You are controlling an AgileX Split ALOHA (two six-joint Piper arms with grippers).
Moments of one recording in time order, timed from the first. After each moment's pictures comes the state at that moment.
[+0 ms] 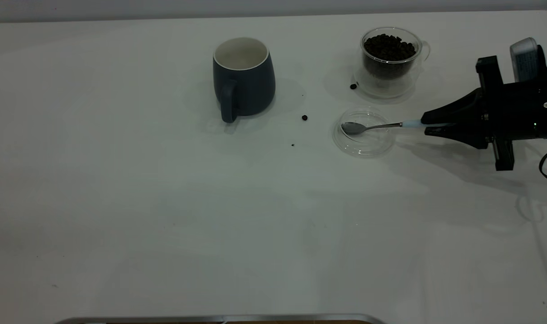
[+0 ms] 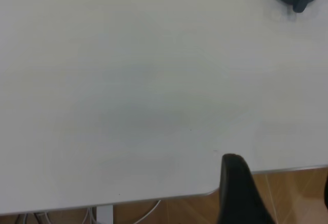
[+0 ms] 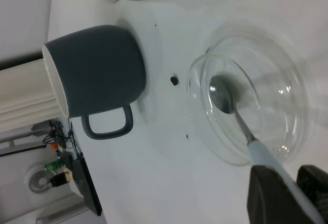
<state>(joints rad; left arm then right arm) -0.11 -0.02 -0.49 -0.01 1.14 -0.02 -0.19 2.52 -1.00 1.76 0.99 -1.31</state>
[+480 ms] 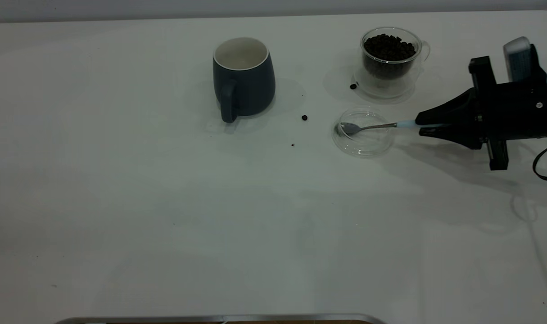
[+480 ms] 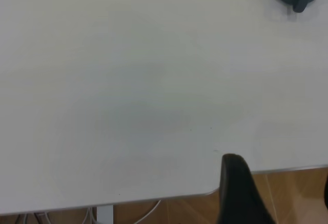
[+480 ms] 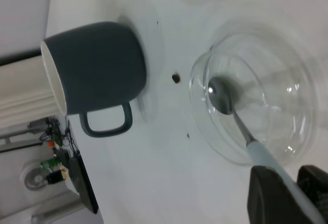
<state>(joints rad) -0.11 -0.02 -0.49 -0.01 1.14 -0.02 -0.17 2.52 -1.00 1.78 0.98 -1.31</state>
